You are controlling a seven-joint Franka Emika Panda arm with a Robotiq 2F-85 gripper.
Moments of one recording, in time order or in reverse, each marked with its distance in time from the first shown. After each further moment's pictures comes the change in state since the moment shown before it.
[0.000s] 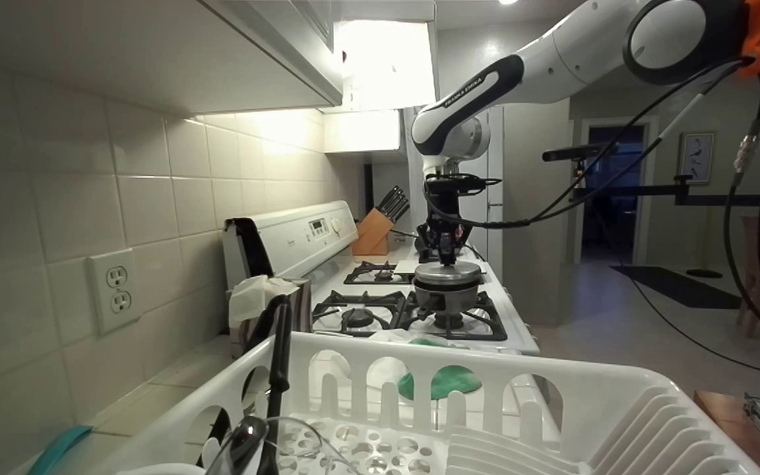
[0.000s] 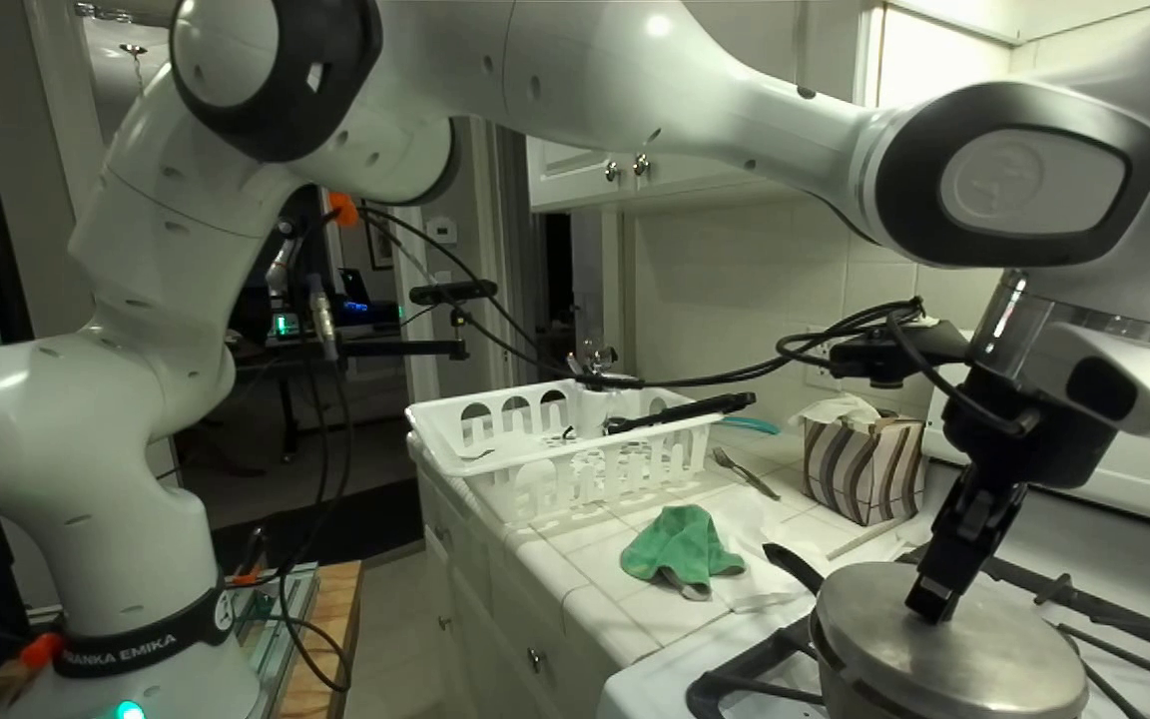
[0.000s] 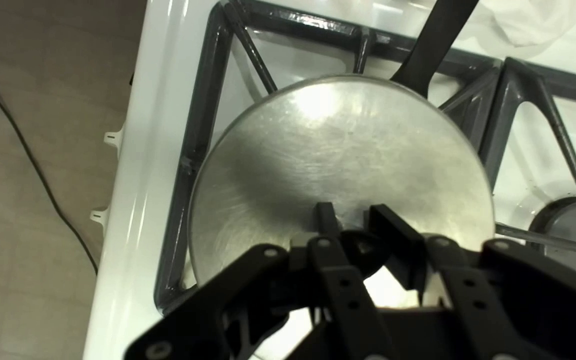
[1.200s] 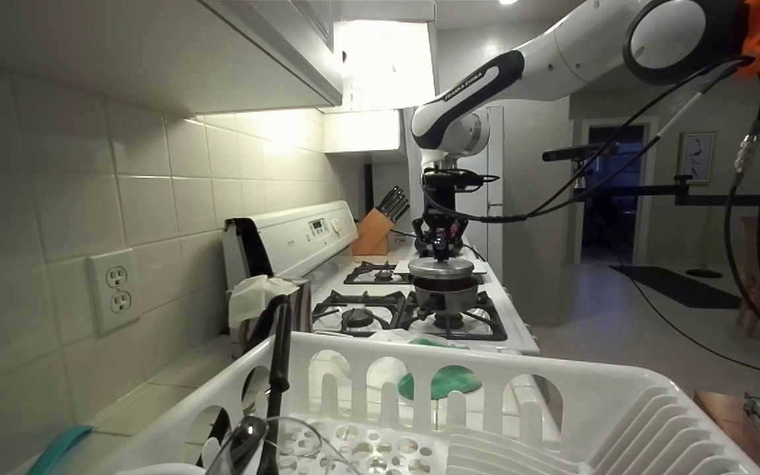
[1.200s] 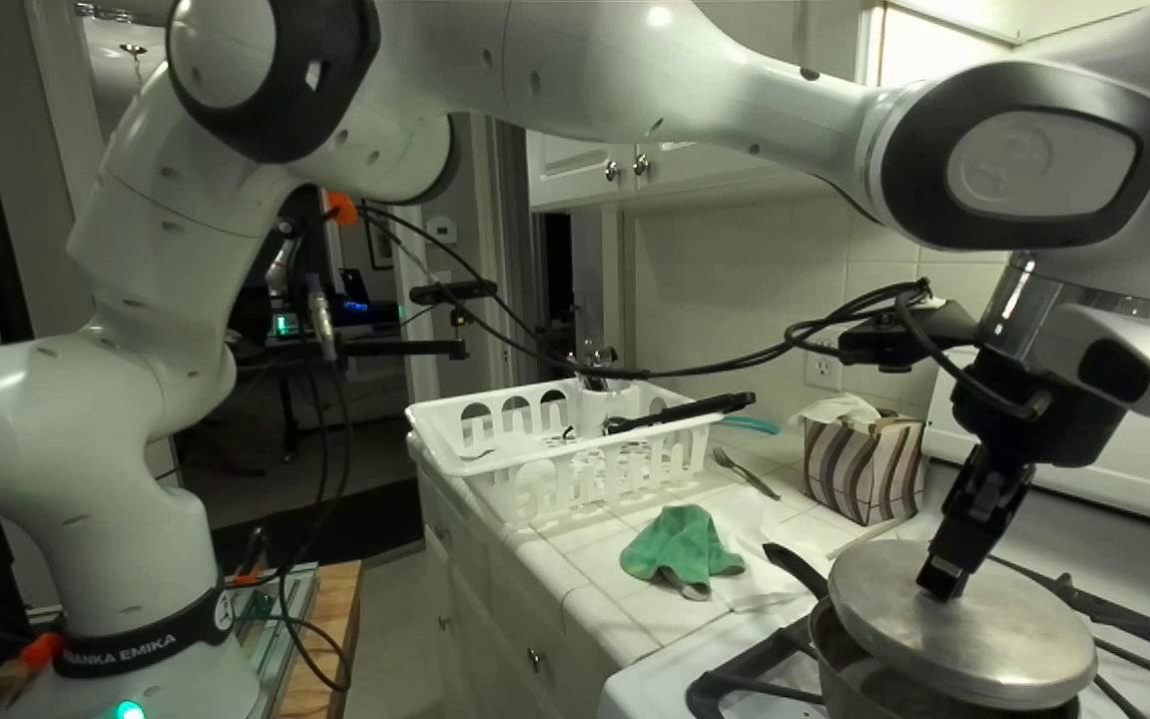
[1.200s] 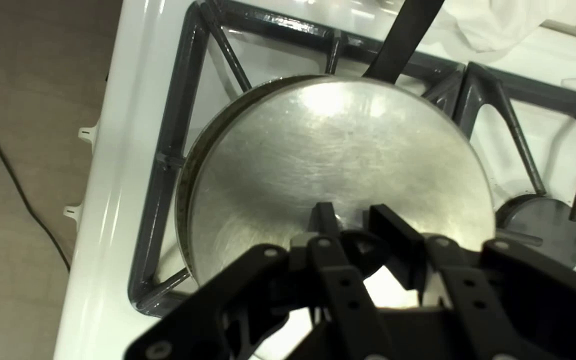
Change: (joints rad) arm -0.014 0.001 0.018 0.029 0.033 -0.002 -0.020
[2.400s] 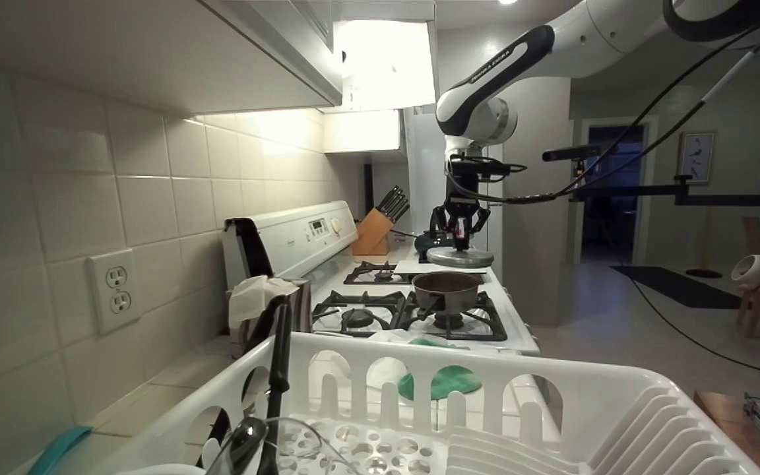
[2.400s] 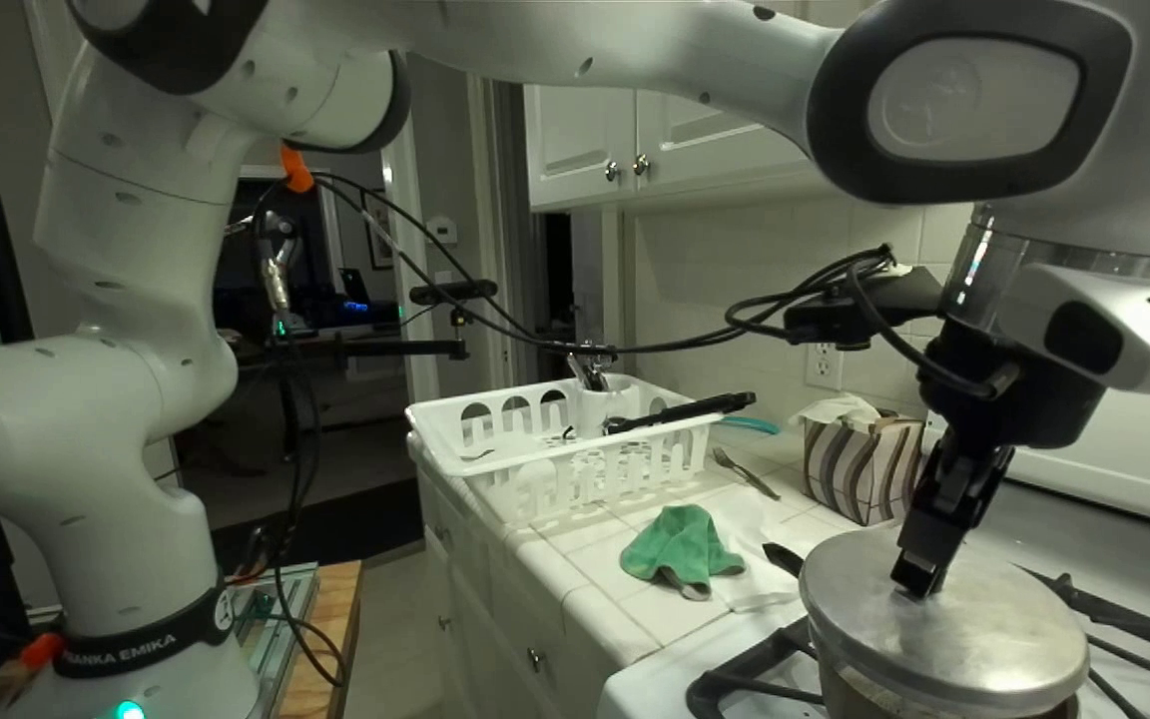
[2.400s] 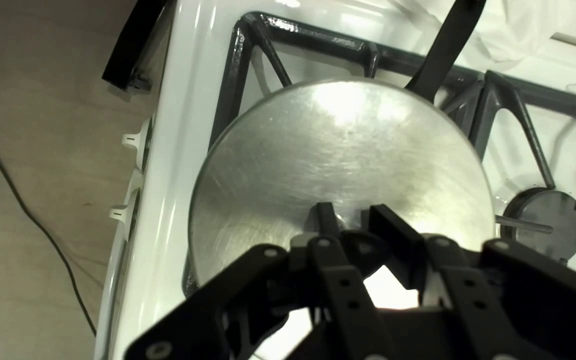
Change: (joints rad) arm -0.025 -0.170 -0.018 -0.212 0.005 0.076 -0.063
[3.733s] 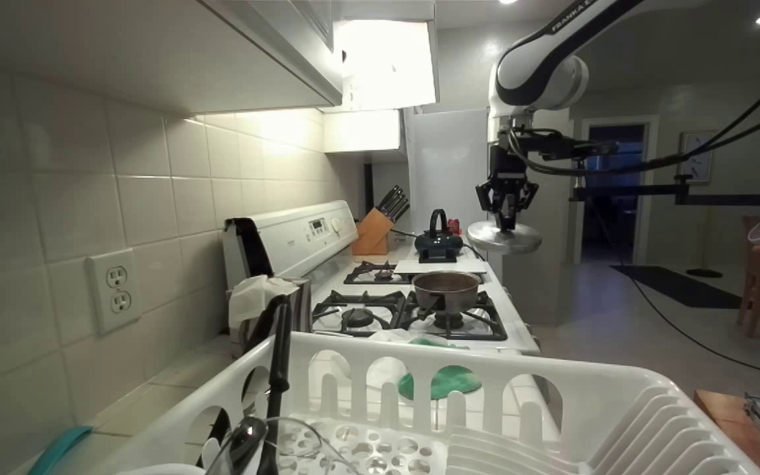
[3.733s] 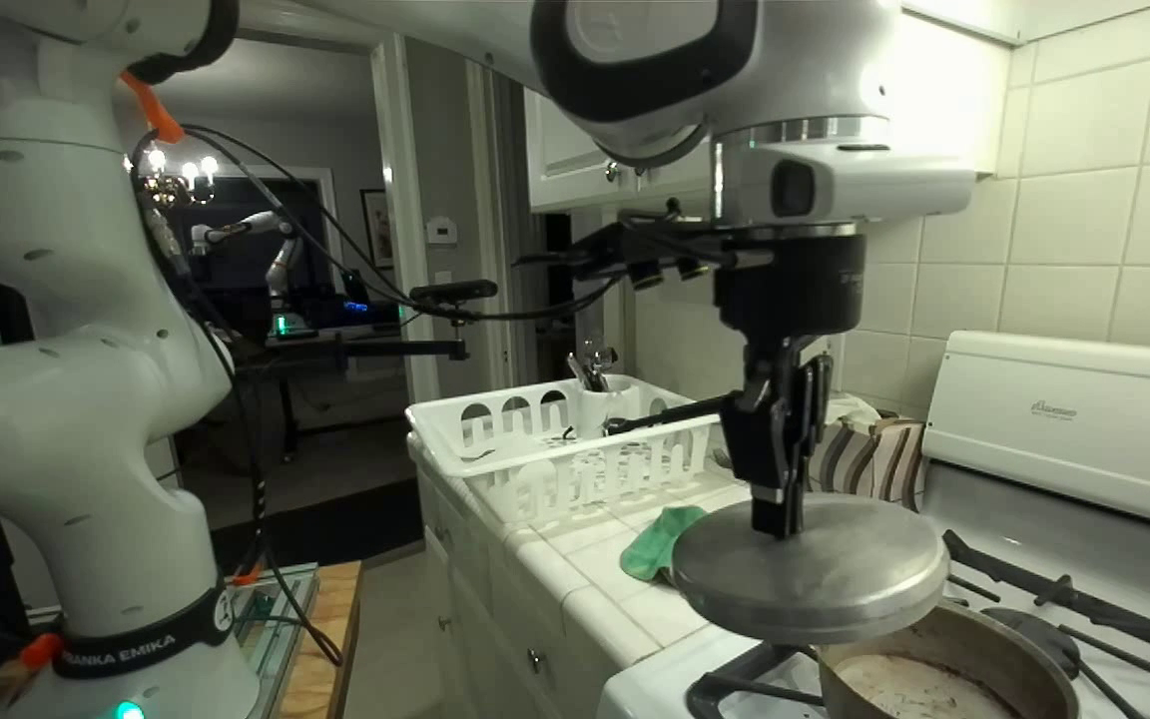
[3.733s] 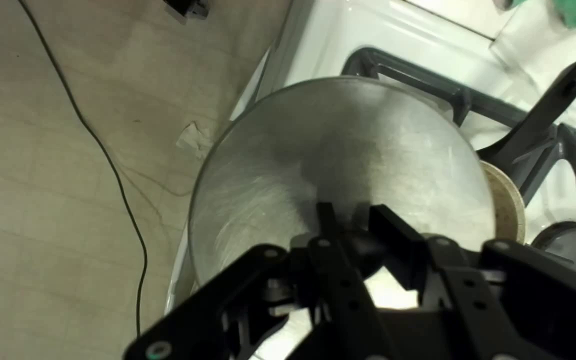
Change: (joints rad) arm 0.043 -0.469 0.023 -0.522 -0.294 0.245 0.012
